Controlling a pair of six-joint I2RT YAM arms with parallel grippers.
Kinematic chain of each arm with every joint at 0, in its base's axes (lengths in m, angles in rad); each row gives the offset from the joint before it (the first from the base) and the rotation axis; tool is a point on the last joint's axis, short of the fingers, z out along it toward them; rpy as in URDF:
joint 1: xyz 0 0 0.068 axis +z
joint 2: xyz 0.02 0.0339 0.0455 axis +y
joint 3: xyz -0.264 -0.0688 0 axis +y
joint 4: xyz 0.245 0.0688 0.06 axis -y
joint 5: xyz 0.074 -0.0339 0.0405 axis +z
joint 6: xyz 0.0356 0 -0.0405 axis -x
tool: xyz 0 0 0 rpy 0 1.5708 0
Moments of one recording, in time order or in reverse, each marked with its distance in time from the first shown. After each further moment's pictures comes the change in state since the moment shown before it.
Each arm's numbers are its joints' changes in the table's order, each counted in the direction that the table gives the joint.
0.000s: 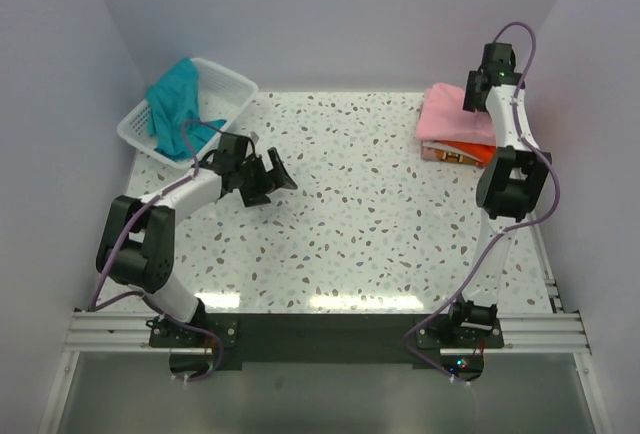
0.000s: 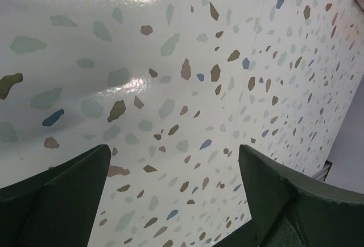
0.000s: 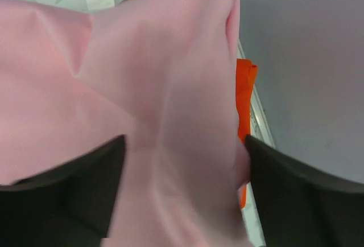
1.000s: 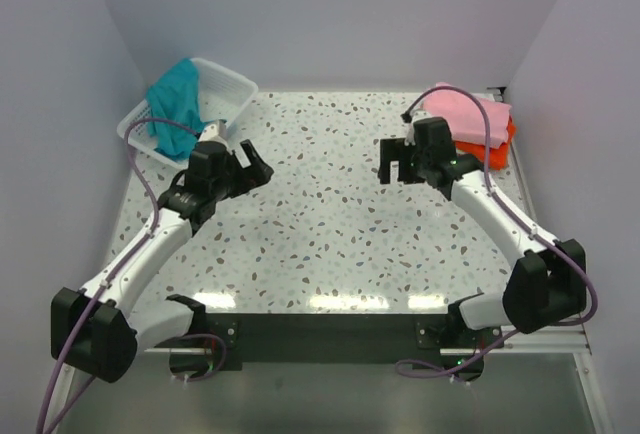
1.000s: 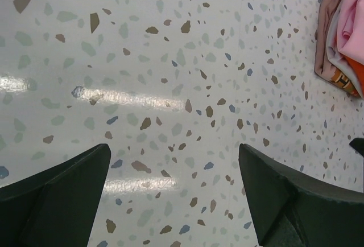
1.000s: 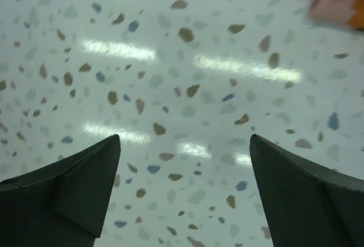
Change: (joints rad) left arm -0.060 -0.476 0.119 -0.022 0.383 -0.024; right arm 0.425 -0.886 1.073 0.264 0.342 -0.185
